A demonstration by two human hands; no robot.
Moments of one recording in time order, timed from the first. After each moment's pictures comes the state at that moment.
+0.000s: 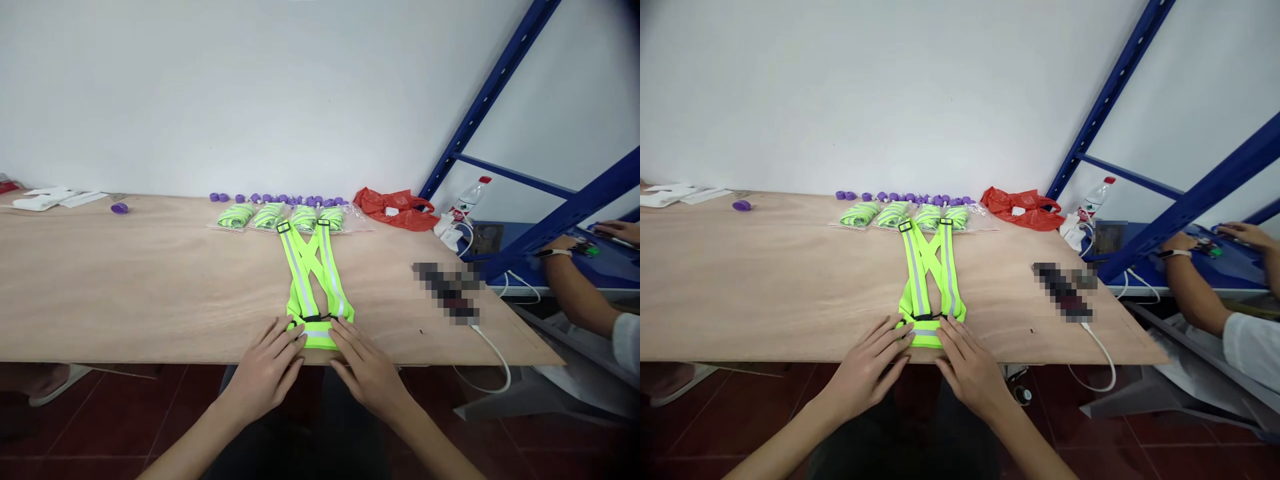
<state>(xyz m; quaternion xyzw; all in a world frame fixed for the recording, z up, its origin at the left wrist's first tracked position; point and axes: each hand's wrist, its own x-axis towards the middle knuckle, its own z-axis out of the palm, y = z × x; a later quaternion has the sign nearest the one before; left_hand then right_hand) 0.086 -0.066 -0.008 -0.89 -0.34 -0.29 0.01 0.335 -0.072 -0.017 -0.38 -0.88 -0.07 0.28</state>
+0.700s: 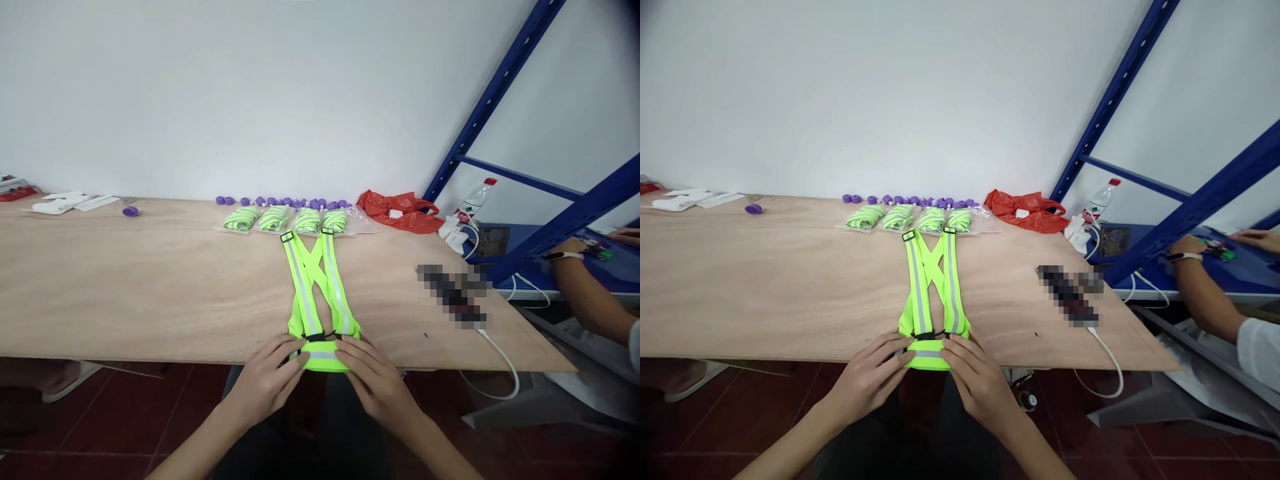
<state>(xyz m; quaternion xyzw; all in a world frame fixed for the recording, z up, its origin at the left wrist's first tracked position) 0.084 -0.072 -0.010 -0.88 -0.31 -0.35 0.00 0.343 -0.083 -0.016 -0.34 -0.87 0.00 0.36</state>
